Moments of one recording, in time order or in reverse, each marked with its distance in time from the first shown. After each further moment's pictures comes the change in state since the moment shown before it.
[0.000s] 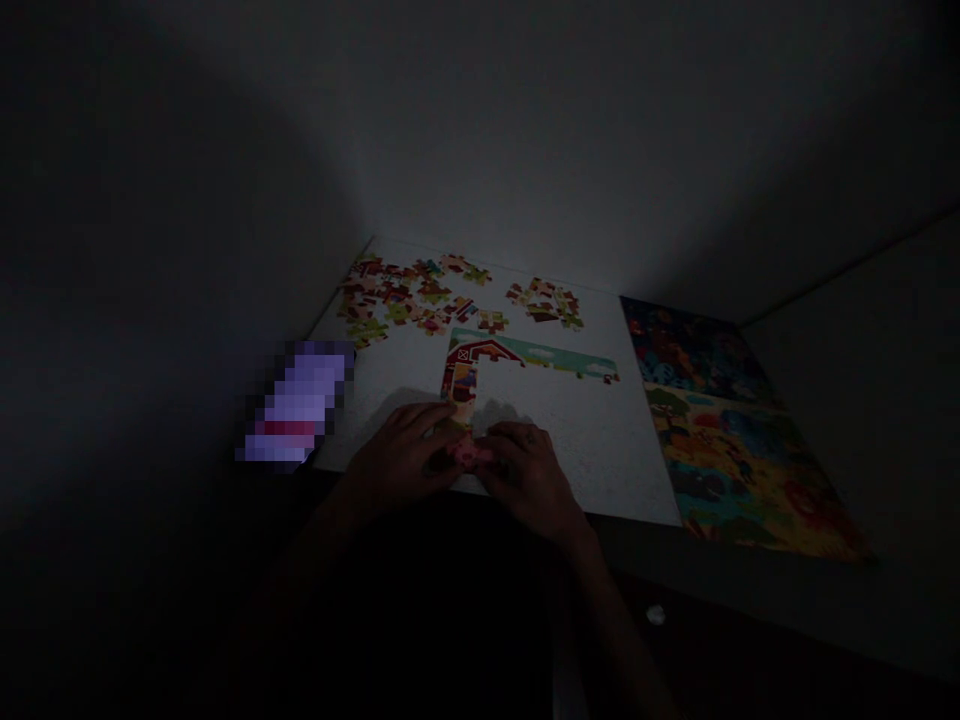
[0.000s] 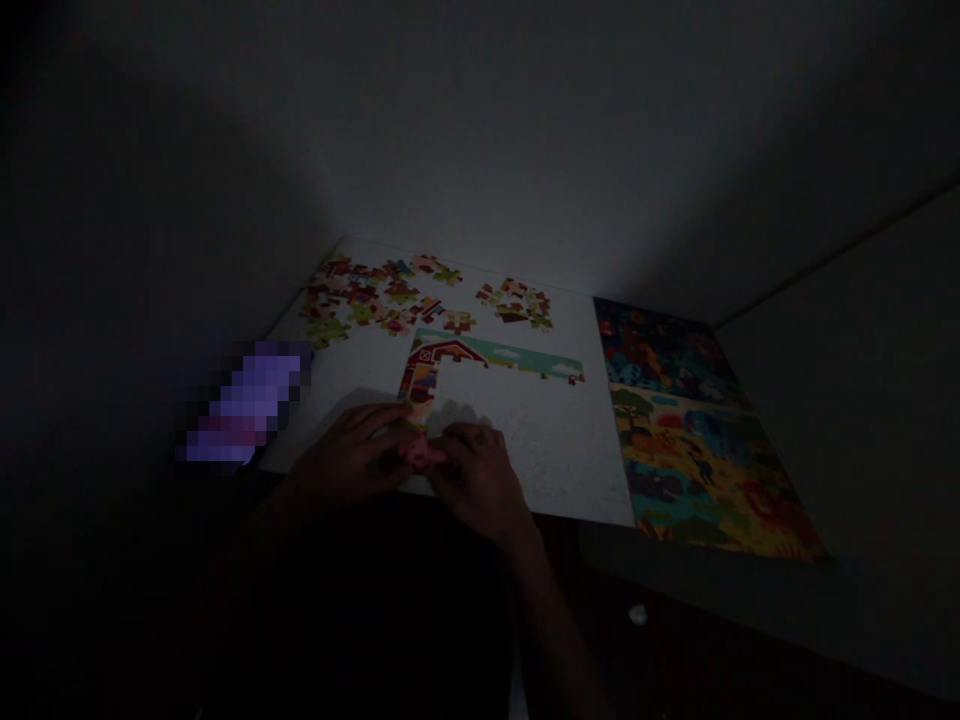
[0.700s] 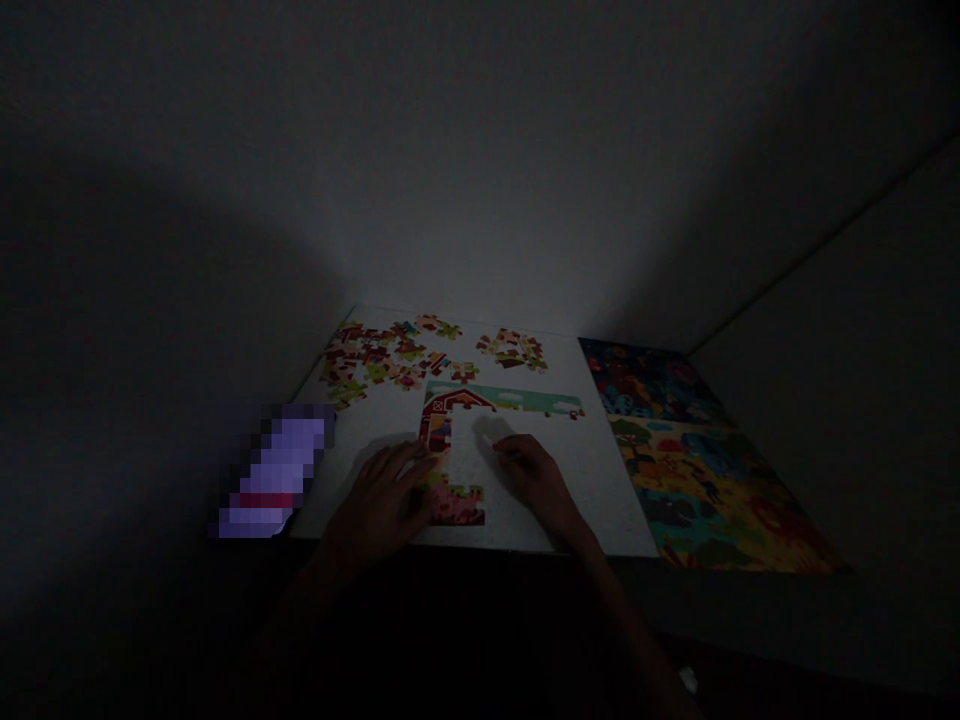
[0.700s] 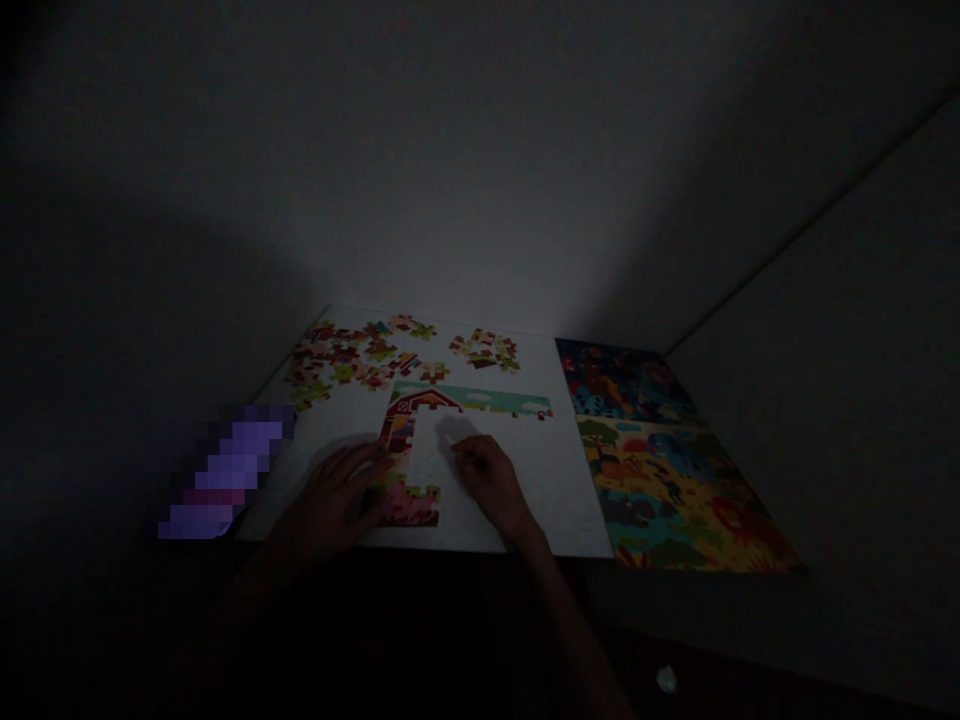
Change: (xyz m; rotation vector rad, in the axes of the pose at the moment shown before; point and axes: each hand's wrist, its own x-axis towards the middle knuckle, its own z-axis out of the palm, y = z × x) left_hand 0.003 -0.006 0.004 0.101 0.084 -0.064; right_hand 0.022 0.051 -0.018 0.482 0.260 0.206
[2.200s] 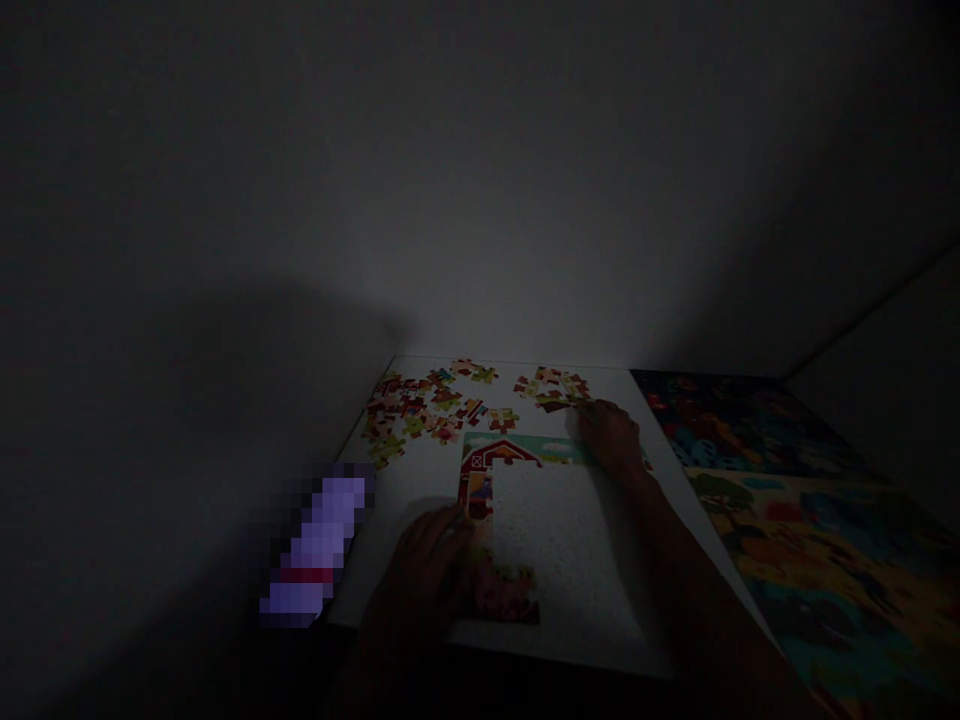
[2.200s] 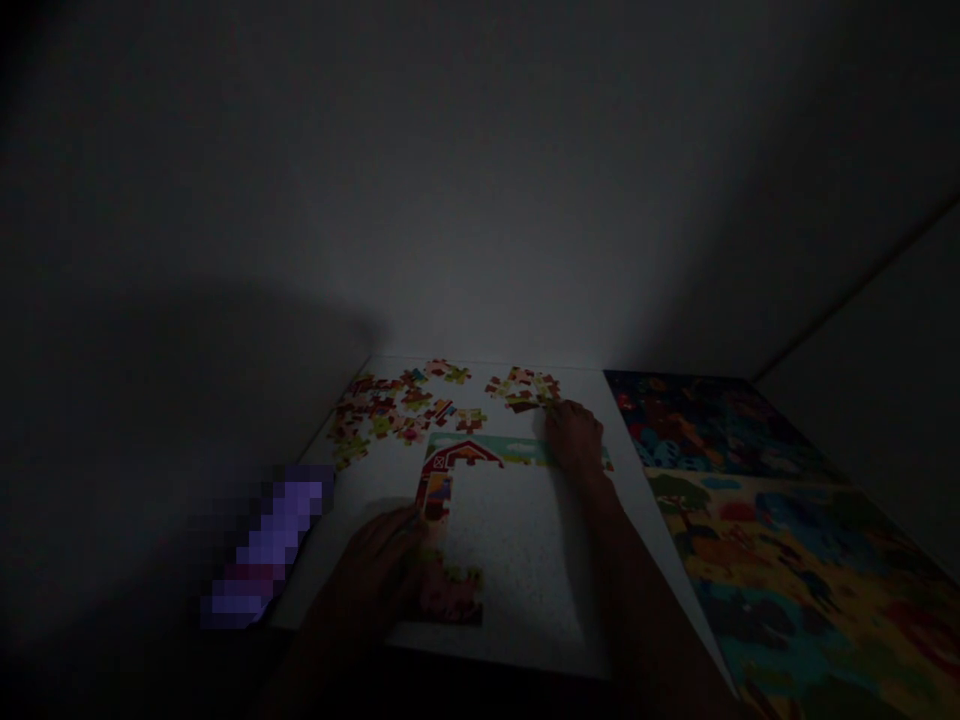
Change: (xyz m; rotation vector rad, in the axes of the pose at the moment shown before) left_hand 0.000 -0.003 0.001 0.083 -0.029 -0.031; right_hand 0.143 0.066 -0.046 -0.845 0.161 0.286
